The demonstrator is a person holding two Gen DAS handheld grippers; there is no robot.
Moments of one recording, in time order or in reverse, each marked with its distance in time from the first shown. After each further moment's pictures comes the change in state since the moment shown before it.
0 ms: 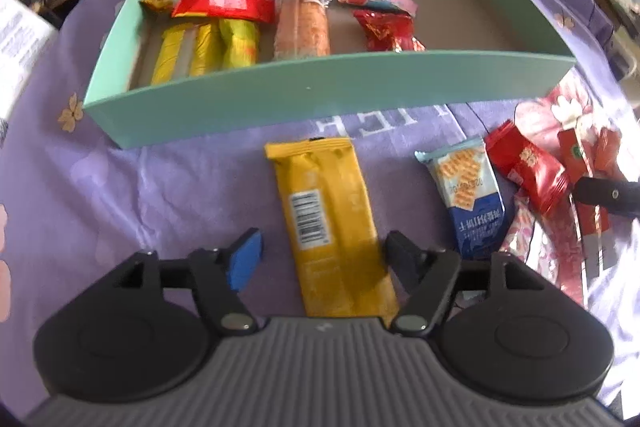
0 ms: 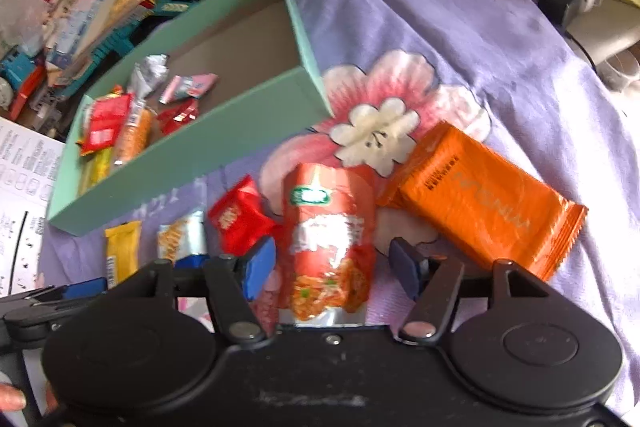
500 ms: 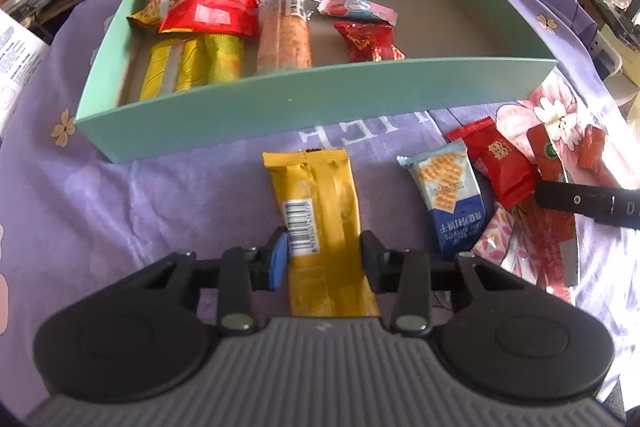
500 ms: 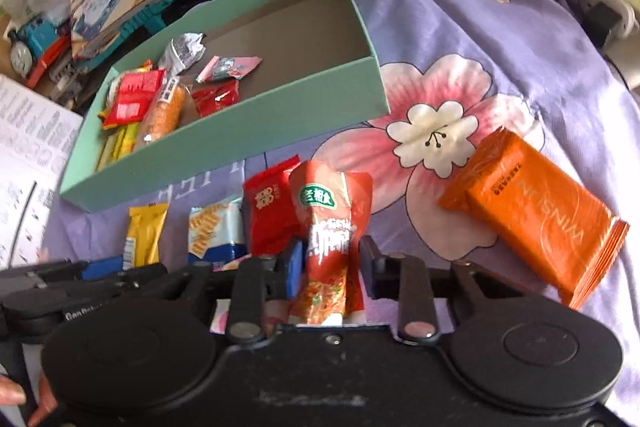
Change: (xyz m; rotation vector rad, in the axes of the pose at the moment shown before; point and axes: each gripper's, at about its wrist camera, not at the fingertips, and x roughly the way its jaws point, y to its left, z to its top) left arm -0.009 0.003 -0.002 0.006 -0.029 -0.067; right arm 0.006 0.034 -0.005 -0.081 0.007 0.039
